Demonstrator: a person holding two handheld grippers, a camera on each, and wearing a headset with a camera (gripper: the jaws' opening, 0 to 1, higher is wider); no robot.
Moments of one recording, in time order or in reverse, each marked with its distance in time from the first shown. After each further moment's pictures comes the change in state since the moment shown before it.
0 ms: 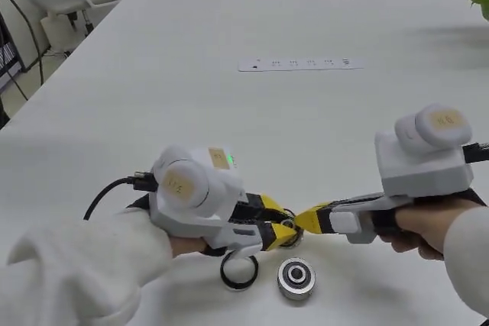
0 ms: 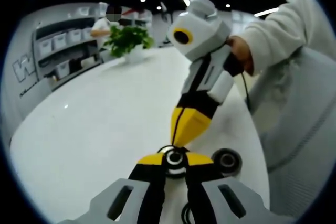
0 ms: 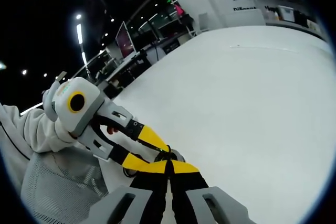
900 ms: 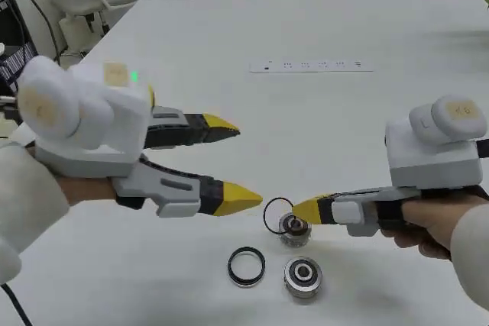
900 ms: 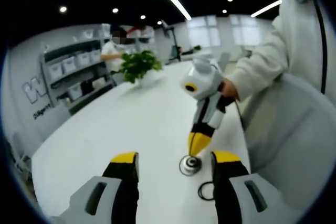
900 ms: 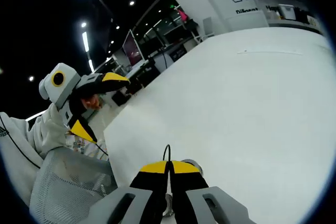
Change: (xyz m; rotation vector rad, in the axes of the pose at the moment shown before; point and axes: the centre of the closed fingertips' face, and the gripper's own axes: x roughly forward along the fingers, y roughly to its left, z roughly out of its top) left arm -0.117 0.017 0.059 0.090 -0.108 0.112; right arm -0.003 0.029 0.016 0.017 -0.058 0.083
